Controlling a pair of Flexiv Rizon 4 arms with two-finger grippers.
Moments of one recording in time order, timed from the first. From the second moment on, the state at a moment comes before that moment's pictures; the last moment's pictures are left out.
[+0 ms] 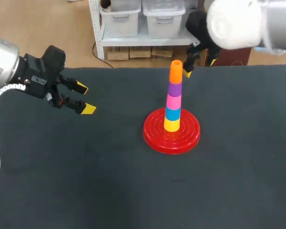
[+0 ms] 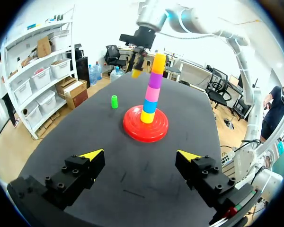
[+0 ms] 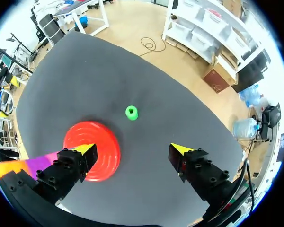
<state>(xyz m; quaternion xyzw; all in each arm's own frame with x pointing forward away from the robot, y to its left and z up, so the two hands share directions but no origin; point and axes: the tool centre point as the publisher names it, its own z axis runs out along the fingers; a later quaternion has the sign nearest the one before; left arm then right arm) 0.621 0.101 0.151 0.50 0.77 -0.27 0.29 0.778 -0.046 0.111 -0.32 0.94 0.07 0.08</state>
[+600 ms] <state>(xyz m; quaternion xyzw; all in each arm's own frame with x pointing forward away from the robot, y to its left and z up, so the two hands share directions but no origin) 0.621 0.101 0.151 0.50 0.77 -0.27 0.29 0.831 -0.016 0.051 -0.34 0.94 0.06 0.05</state>
